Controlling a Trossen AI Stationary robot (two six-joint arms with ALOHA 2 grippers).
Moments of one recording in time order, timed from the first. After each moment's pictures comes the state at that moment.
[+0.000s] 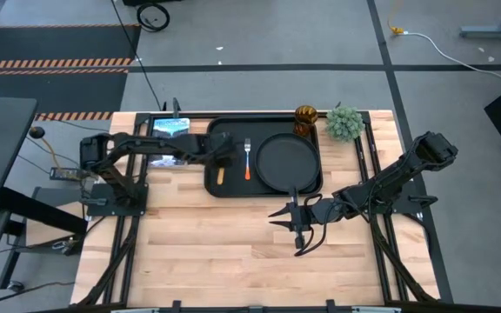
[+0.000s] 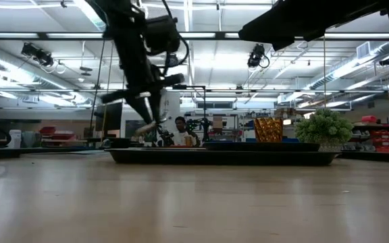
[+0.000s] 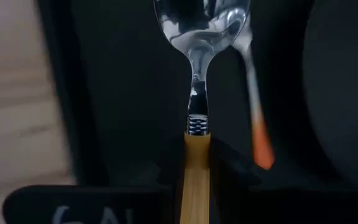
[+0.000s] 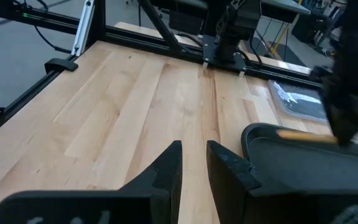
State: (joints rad) left arm 0.24 1.66 1.11 -0.61 -0.26 -1.11; right arm 0.43 1.43 0.66 0.43 0.39 -0.08
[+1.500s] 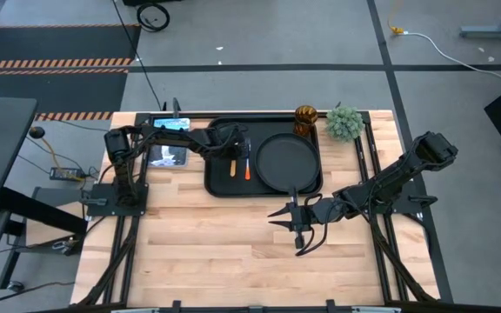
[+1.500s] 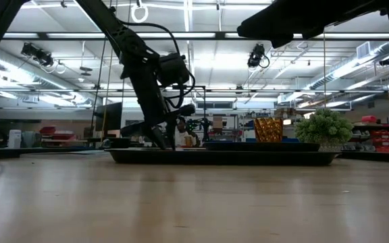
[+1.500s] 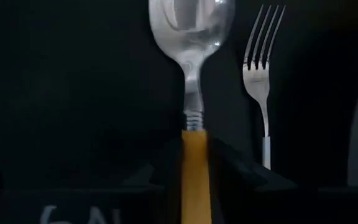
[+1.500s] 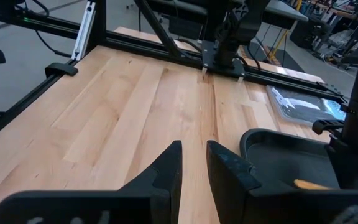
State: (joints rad) left arm 0.39 1.89 1.11 -0.30 -0.13 -1.09; right arm 0.43 1.43 0.66 0.45 0.39 -0.10
